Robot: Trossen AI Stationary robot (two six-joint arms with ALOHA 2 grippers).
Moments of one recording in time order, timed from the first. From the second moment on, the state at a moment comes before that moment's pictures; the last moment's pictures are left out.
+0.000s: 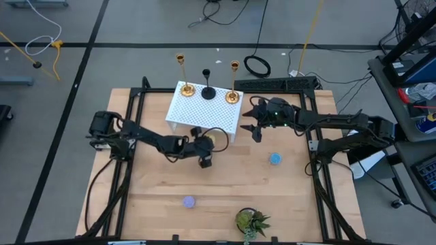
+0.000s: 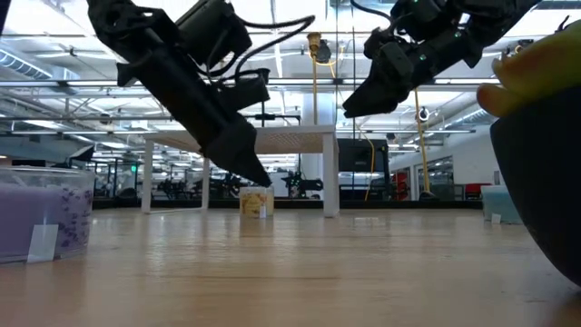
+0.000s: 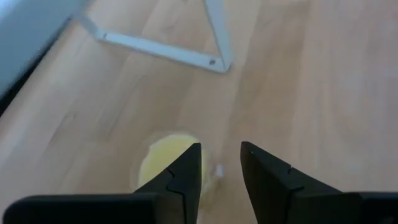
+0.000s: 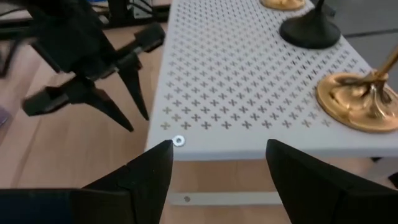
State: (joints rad) left arm -0.07 1.73 0.83 0.12 -0.44 -0.09; right arm -0.34 1.23 0.71 0.07 -0.14 -0.04
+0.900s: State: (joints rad) left arm -0.01 1.73 0.83 0.05 -0.32 -0.06; right arm -0.34 1.23 0.68 0.14 -0.14 -0.05
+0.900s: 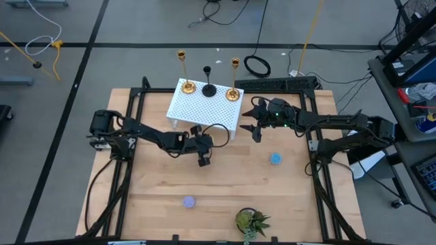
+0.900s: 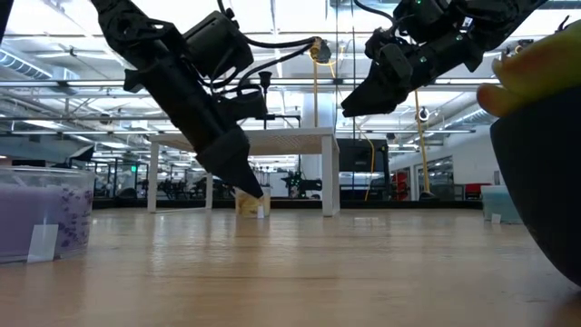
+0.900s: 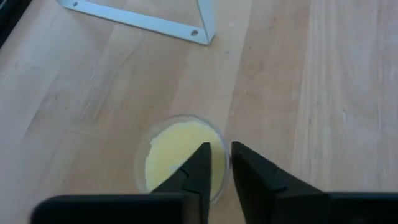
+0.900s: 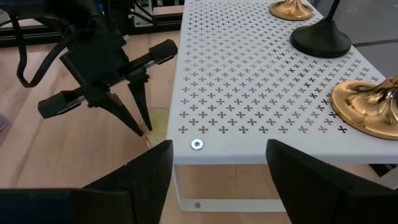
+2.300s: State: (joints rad) left arm 0.20 1.00 0.83 -0.43 -0.28 0.03; right arm -0.35 1.23 0.68 0.18 -0.14 -0.04
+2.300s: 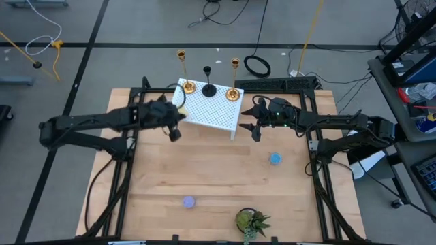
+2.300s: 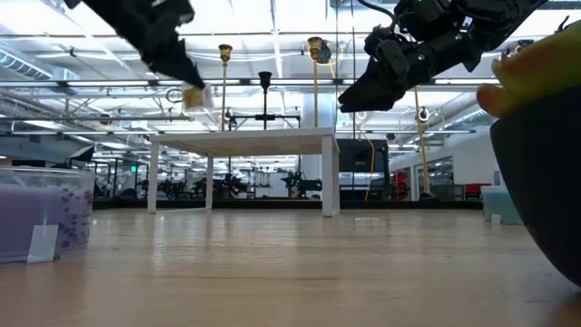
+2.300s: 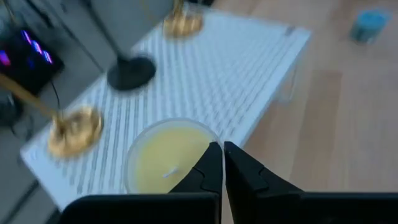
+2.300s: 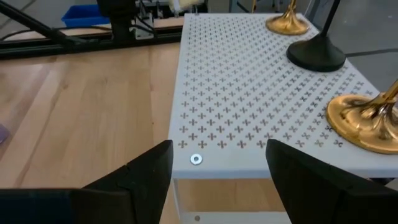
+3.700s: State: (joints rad) left arm 0.49 1.11 0.82 -0.41 -0.03 0.04; right arm -0.35 1.23 0.68 0.19 -0.14 -0.04
